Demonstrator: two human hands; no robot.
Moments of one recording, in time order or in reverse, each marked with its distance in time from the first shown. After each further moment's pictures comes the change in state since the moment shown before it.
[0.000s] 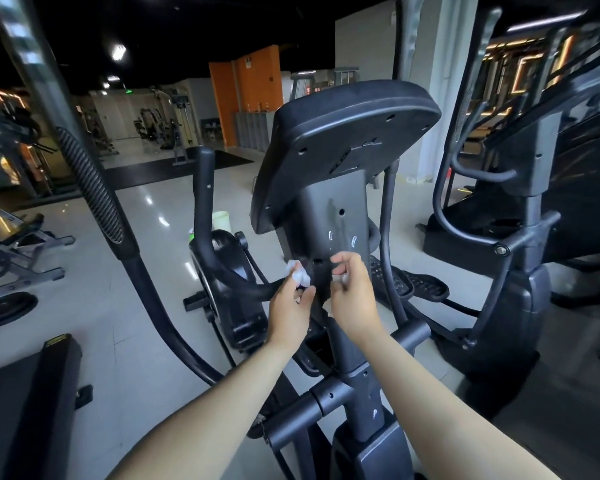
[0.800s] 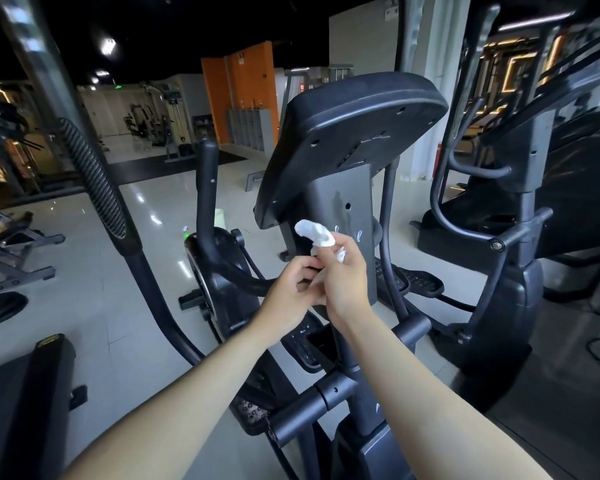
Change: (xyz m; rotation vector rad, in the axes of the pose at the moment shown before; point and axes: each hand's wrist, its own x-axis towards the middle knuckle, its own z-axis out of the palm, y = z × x) left_hand -0.004 0.044 -0.045 -0.327 -0.326 -0.111; right_hand -0.002 -0.048 0.030 0.532 0.082 0.242
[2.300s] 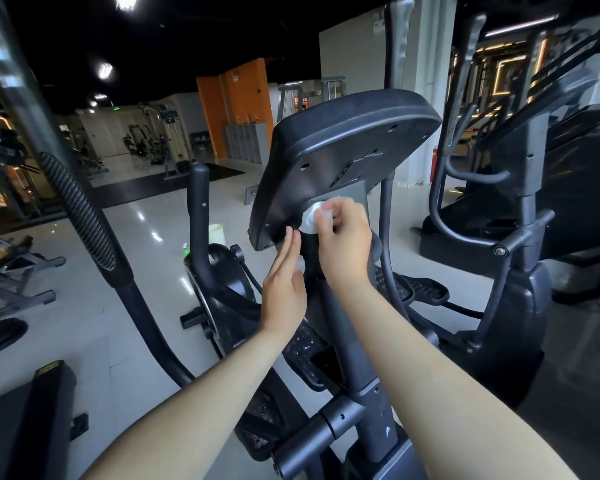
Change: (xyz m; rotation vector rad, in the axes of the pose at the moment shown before) left_hand 0.053 -0.008 -0.006 0.422 0.313 0.399; right_hand 0.063 -0.042 0.019 -0.408 0.170 -0.493
